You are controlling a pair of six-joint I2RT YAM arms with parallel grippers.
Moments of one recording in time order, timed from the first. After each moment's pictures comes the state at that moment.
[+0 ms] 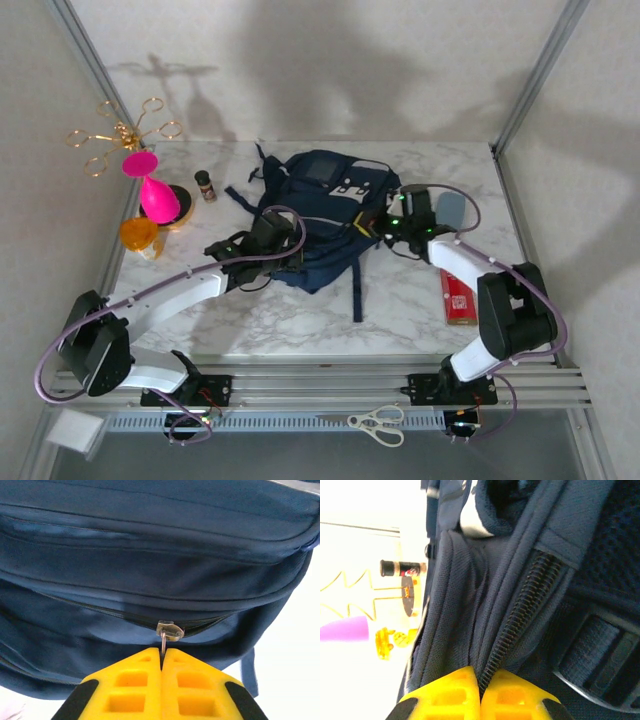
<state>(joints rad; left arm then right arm) -0.70 1.37 0.96 -0.42 -0.05 -0.61 0.29 1.56 0.91 -0.03 -0.57 0.92</state>
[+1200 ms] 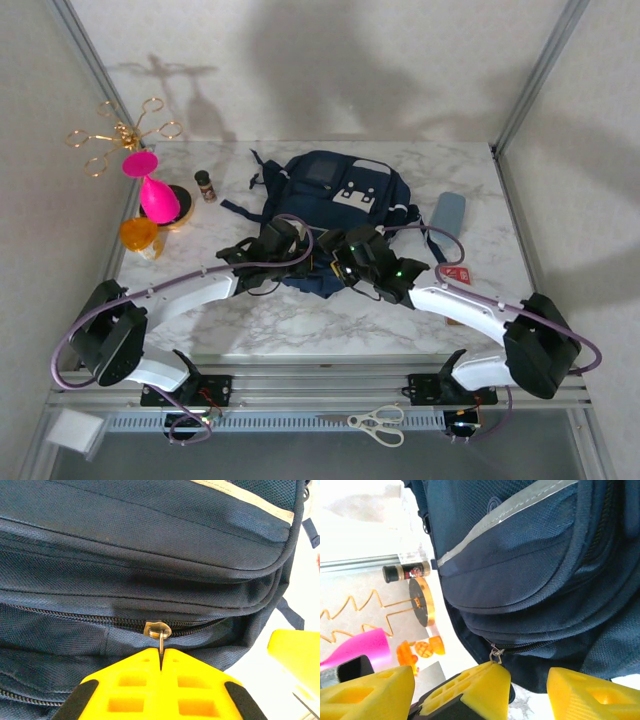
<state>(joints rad) -0.72 1.43 0.89 -0.27 0.04 -0.64 0.85 1.33 0.81 -0.07 0.06 1.60</state>
